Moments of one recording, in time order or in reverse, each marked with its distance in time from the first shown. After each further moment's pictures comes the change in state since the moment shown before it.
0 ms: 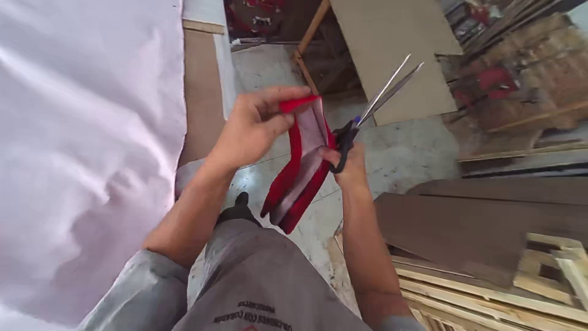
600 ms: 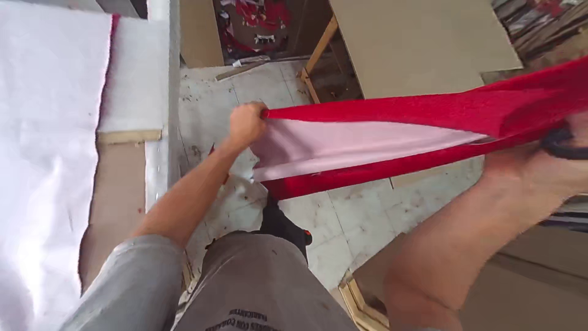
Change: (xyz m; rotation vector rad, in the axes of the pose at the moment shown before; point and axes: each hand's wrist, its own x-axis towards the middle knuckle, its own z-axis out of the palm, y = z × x) left_hand 0.425 -0.332 -0.066 1.019 -0.020 -0.490; right_hand 0.459 -0.013 -0.243 0.120 0.338 -0.414
